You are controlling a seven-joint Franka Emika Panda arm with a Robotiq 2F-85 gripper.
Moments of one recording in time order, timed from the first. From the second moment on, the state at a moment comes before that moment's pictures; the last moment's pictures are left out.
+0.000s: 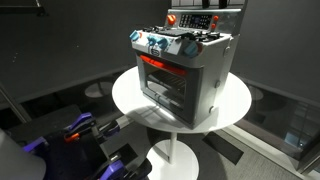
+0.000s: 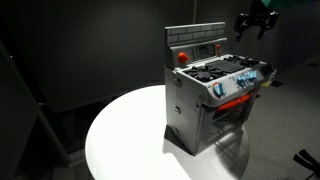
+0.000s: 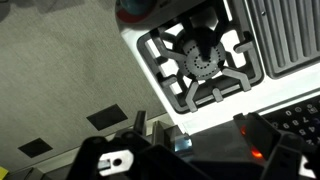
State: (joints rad) arm -0.12 0.02 0.02 -1.96 -0.15 2.18 0.50
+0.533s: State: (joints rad) arm -0.09 0.03 0.00 -1.96 -0.15 2.20 0.50
